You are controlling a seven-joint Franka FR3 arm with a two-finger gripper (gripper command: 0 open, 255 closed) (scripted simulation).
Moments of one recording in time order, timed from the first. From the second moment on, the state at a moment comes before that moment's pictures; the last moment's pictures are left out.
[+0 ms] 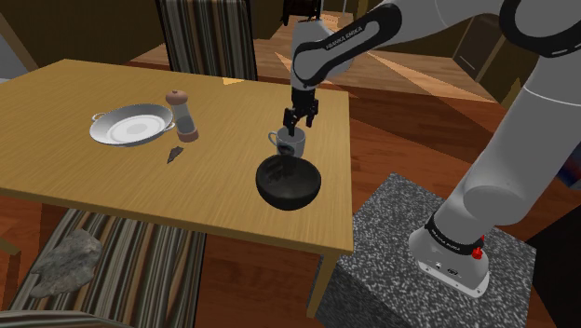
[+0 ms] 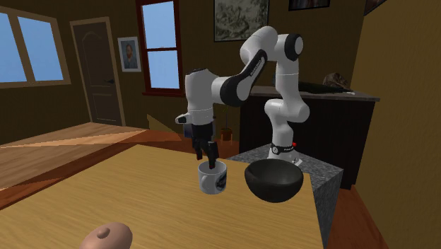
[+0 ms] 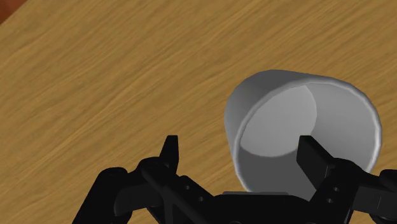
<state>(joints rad) 0.00 0.10 0.07 -2.12 0.06 2.18 0.05</state>
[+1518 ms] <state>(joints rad) 0.00 0.13 0.07 -2.15 0.06 2.23 0.05</state>
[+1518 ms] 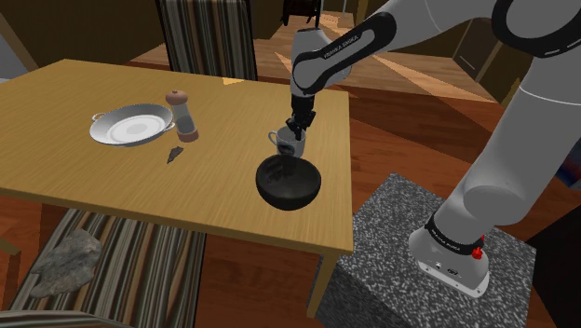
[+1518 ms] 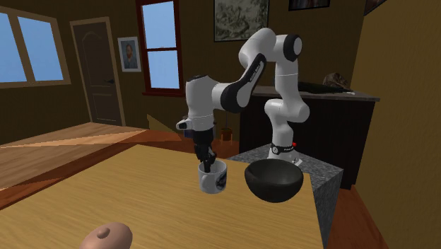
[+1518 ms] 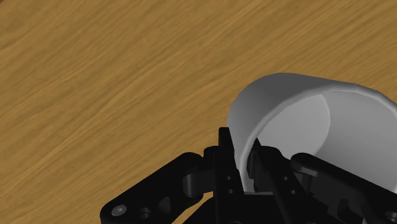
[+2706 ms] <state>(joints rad) 0.00 0.02 0.07 -2.03 0.06 2.01 0.05</state>
